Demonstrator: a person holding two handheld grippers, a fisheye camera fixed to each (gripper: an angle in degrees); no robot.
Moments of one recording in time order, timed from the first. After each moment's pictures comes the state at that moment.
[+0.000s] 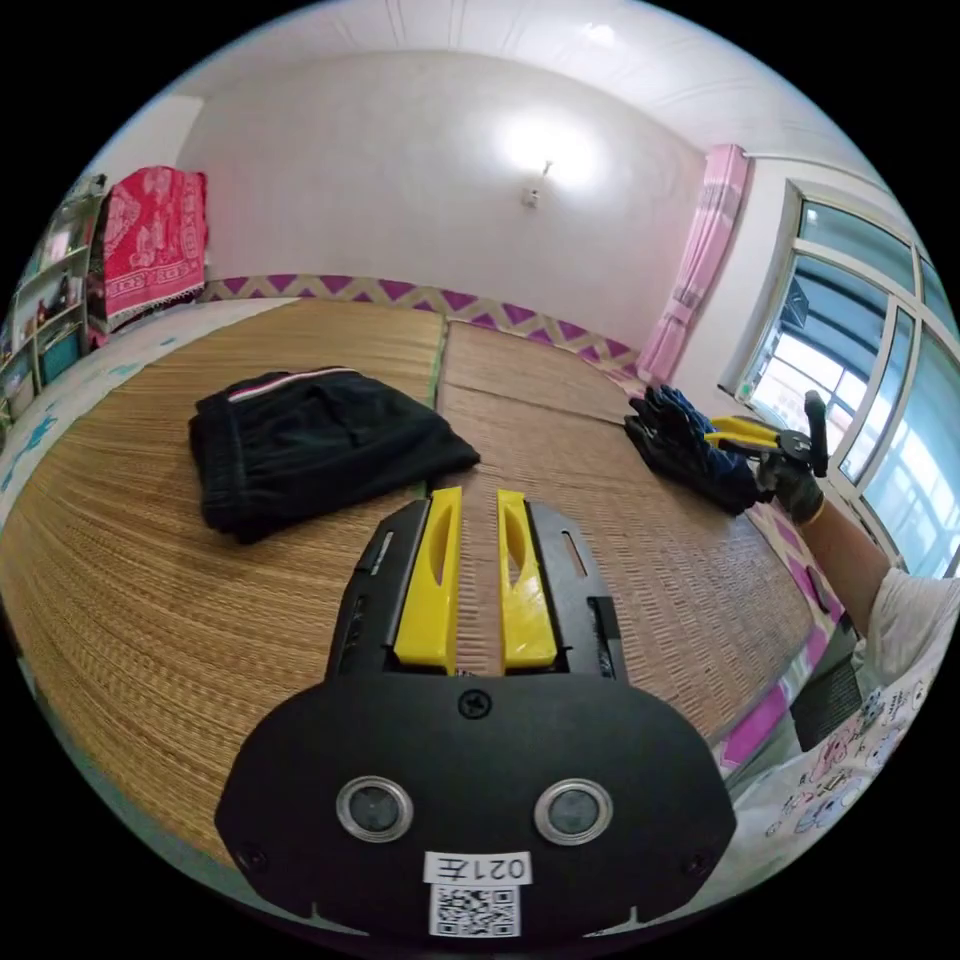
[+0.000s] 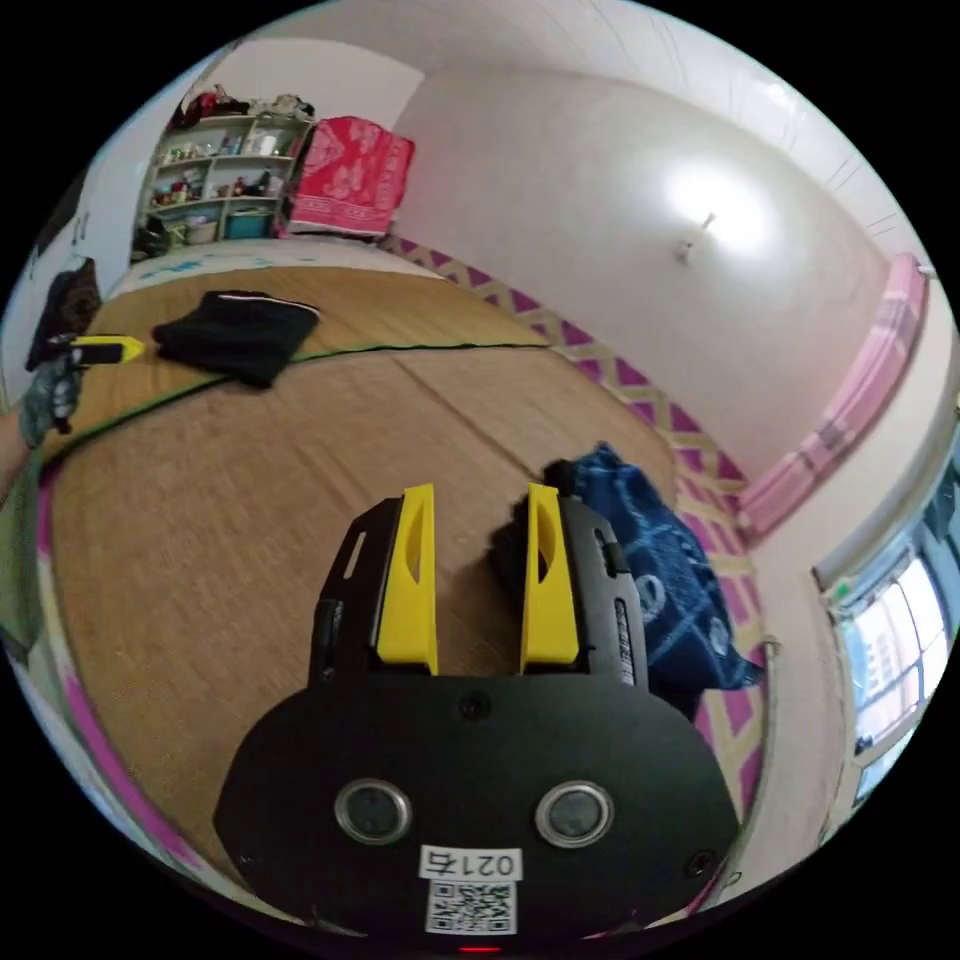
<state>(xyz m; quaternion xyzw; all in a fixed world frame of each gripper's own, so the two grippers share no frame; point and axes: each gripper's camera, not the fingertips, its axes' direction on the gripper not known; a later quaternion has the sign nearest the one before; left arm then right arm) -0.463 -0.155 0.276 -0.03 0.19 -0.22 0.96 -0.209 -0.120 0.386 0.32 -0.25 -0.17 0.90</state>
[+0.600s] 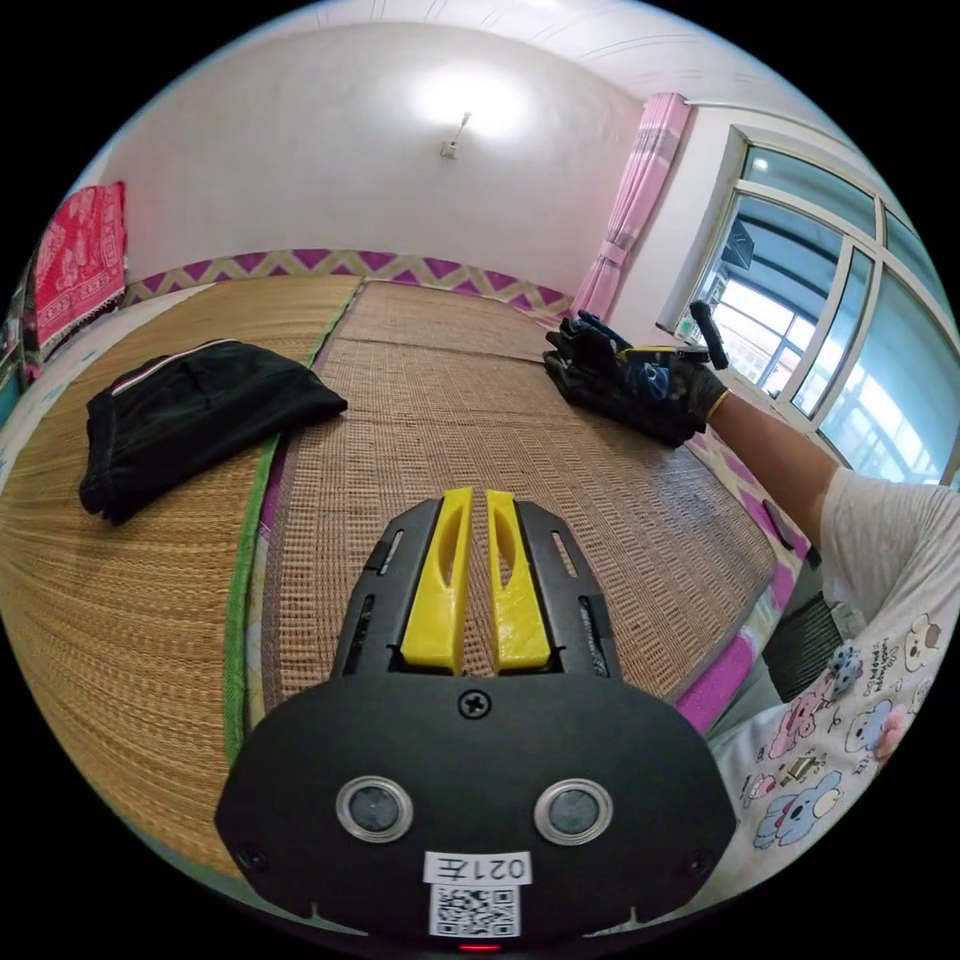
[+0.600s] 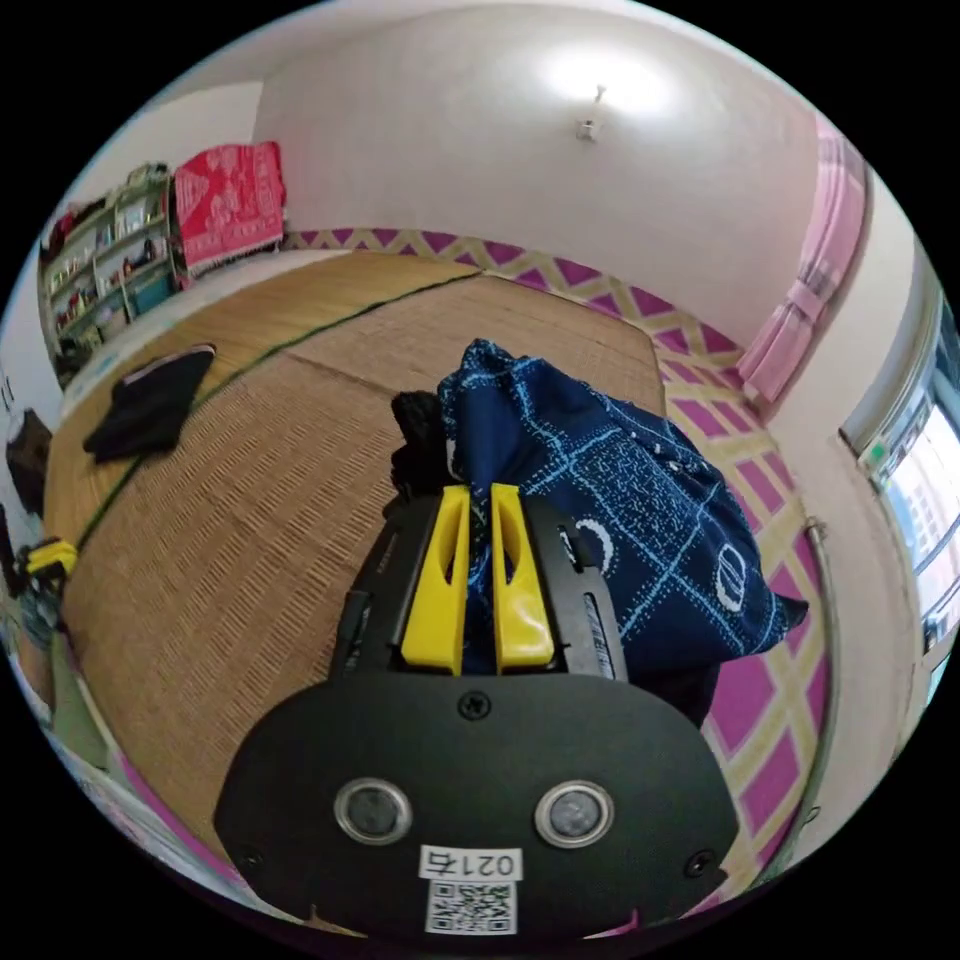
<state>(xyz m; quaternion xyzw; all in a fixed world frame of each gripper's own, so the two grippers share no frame) -0.345 -0.121 0.274 -0.06 0.27 -0.17 0.95 -0.177 -0.192 0.472 0.18 -0.35 -0.05 0.92</state>
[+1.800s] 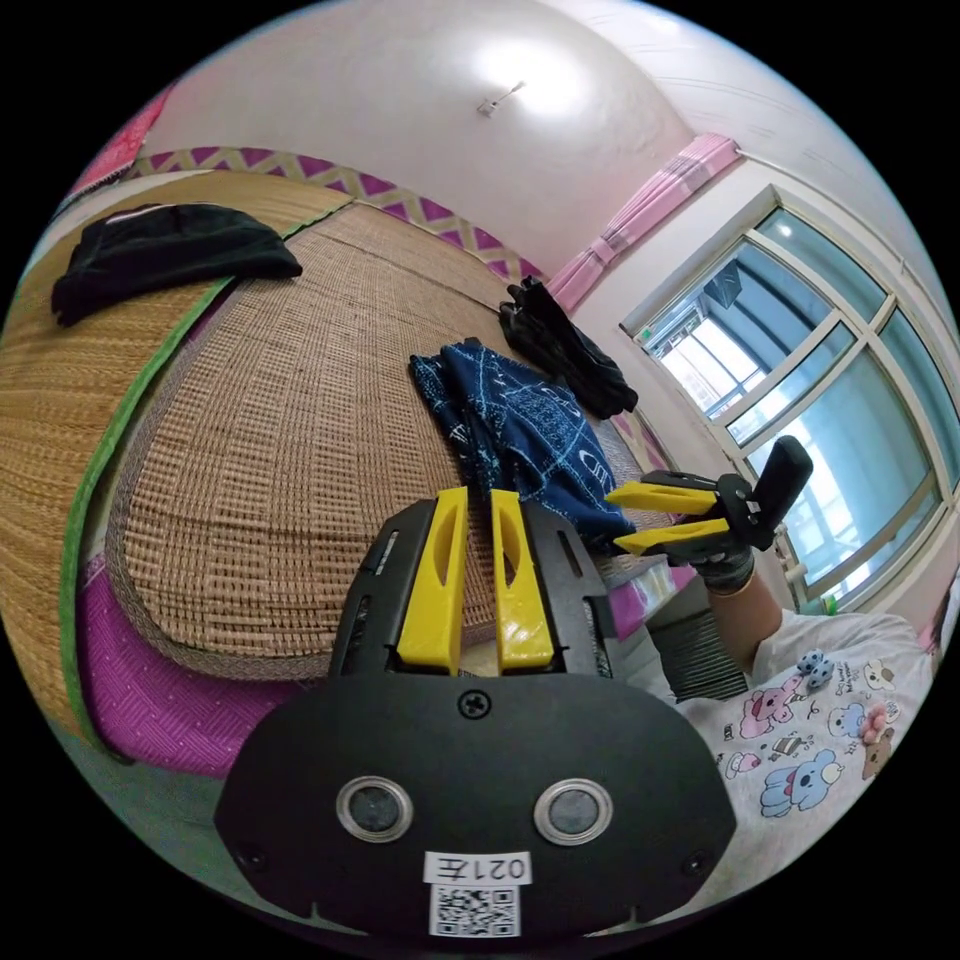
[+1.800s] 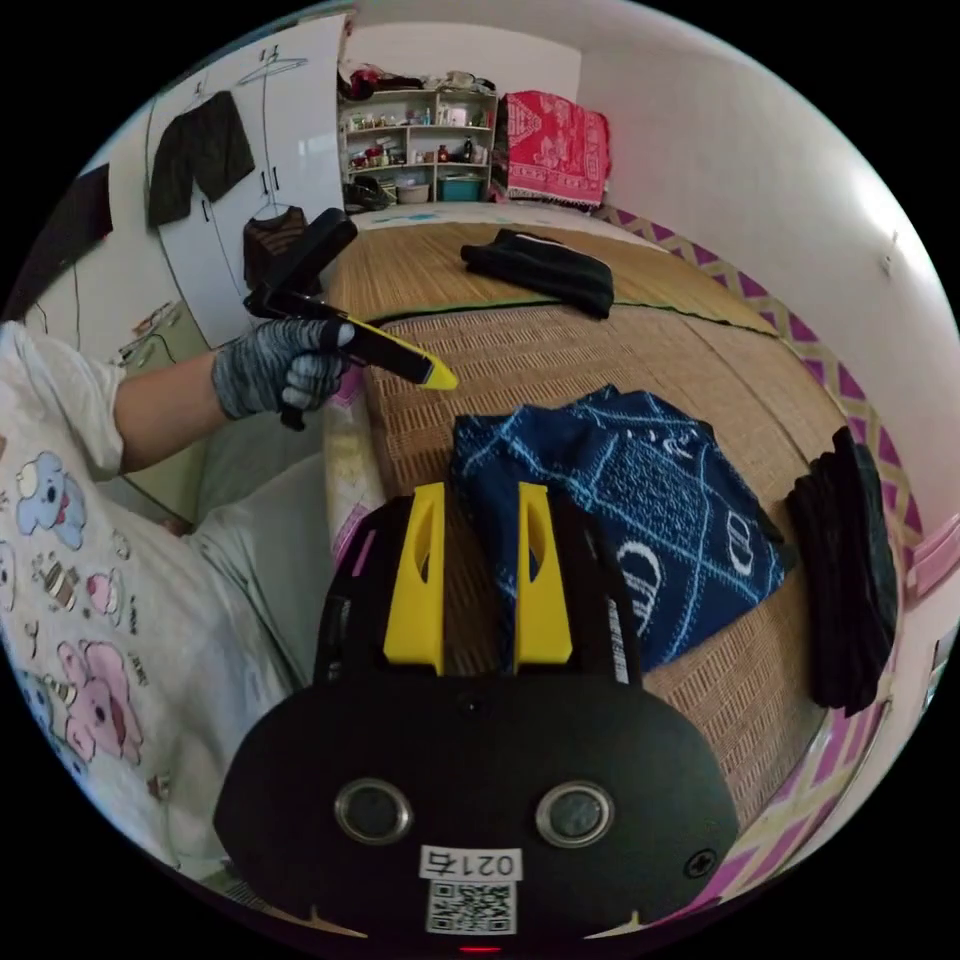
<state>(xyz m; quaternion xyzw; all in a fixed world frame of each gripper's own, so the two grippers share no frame) -0.291 -0.008 0.278 -0.10 0.37 -0.27 0.88 -0.271 0.113 0.164 0.24 -0.47 -0.38 0.76</state>
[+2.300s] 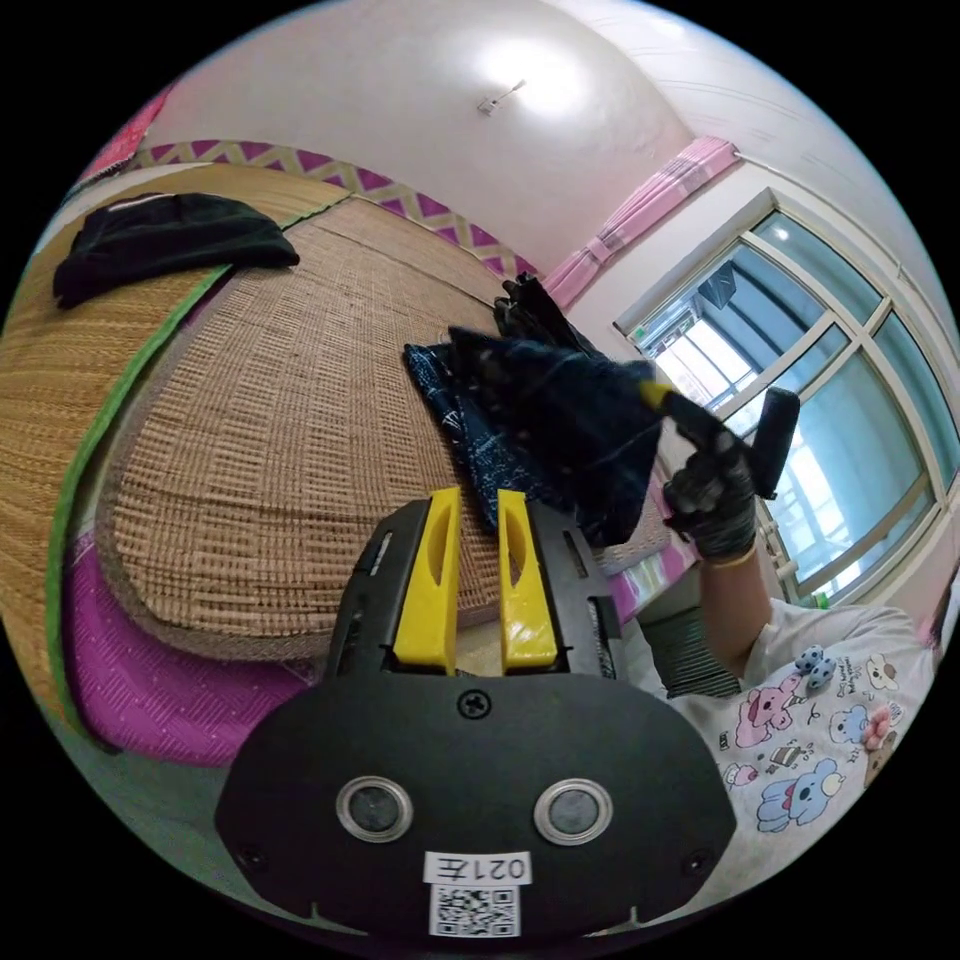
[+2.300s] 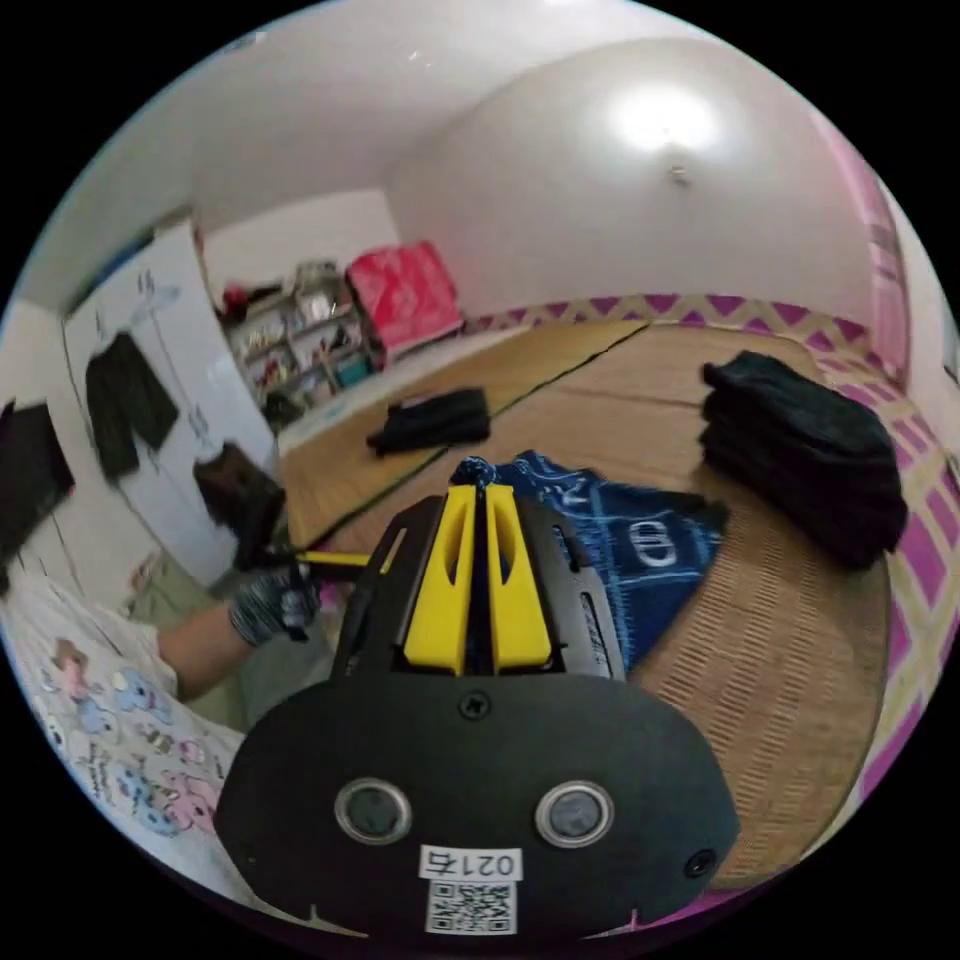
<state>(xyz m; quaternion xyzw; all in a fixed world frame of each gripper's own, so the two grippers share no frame) -0.284 -0.008 0.311 -0.11 0.40 -0.26 0.87 -0.006 -0.017 0.152 0.27 -0.60 -0.02 0.76</state>
